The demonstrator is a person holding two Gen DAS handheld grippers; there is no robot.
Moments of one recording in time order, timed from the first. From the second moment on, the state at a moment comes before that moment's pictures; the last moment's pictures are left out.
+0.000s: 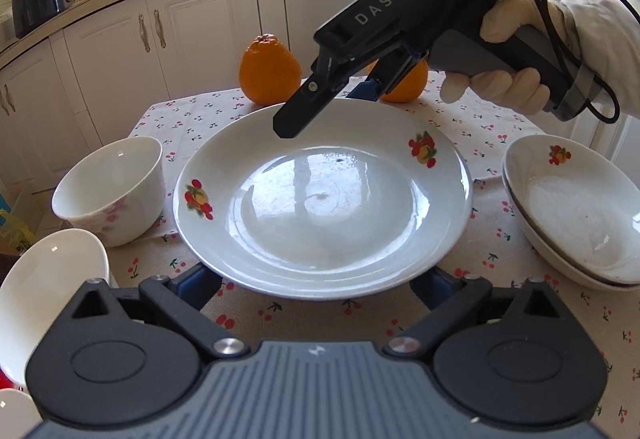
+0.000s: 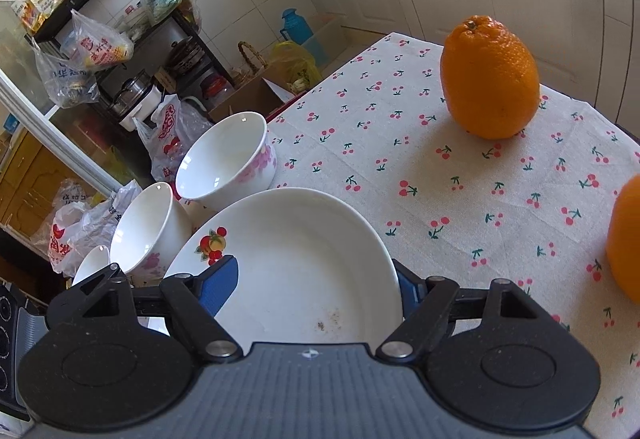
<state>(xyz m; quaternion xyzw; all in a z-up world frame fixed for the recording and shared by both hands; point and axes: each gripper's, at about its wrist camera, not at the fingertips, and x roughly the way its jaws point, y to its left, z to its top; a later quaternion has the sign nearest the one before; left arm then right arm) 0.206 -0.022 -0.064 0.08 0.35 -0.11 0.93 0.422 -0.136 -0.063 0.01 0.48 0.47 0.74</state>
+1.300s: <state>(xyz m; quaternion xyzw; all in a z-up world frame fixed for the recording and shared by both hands) 0.141 -0.096 -0.032 0.16 0.33 -0.27 0.89 0.276 -0.275 -0.028 0.08 0.44 0.35 0.82</state>
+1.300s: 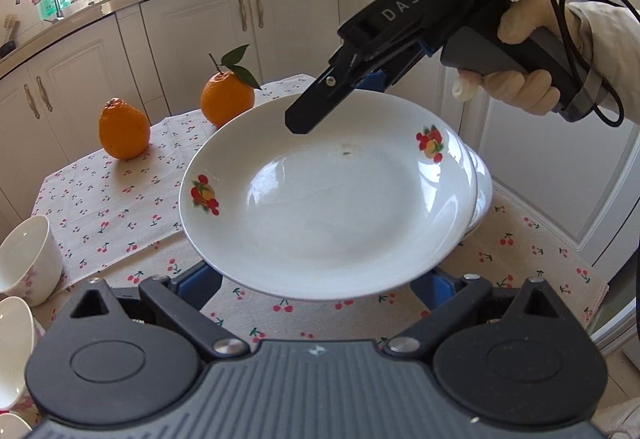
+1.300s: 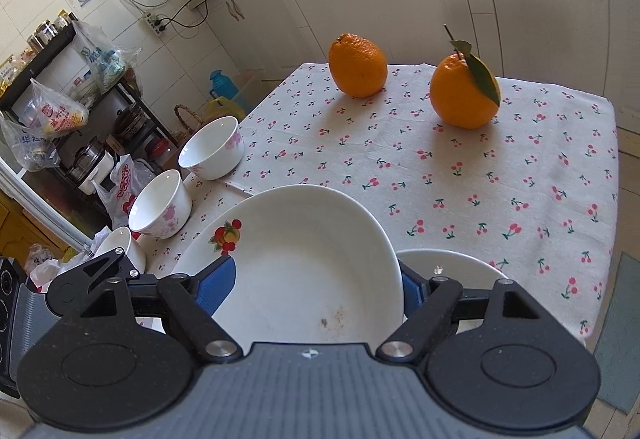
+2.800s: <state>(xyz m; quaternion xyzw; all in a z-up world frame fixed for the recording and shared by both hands) 0.158 -0.145 -0.054 0.17 0.36 -0.34 0.85 0.241 -0.350 -0.062 0.12 0.45 0.27 0.85</state>
